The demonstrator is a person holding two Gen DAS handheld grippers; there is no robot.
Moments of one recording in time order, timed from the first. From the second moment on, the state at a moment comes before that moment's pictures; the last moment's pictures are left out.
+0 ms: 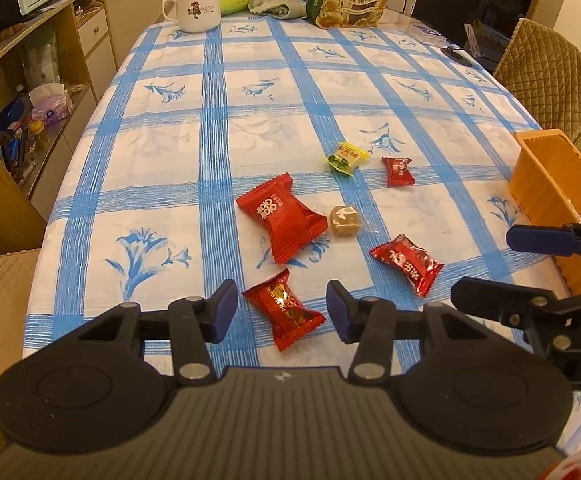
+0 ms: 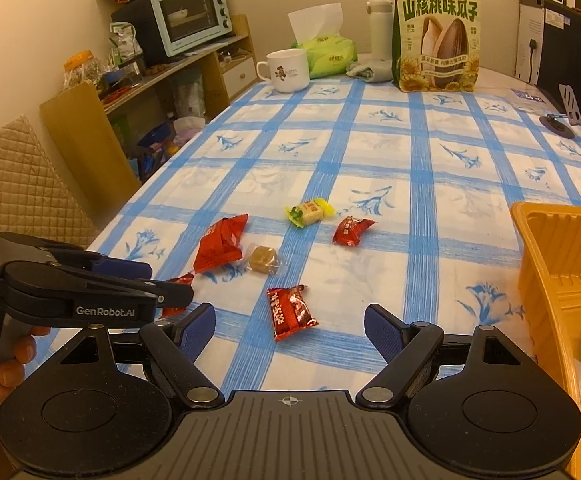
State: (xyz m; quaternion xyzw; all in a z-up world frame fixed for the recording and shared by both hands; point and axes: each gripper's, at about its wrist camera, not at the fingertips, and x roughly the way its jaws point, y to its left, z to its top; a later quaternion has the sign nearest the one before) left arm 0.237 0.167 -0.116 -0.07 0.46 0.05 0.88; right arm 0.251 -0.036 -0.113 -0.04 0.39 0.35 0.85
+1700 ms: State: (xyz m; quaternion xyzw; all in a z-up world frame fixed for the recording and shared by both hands) left arm 0.214 0.249 -0.119 -0.08 0.46 0.12 0.88; right arm 0.316 0.054 -0.163 -0.20 0.35 0.49 0.78
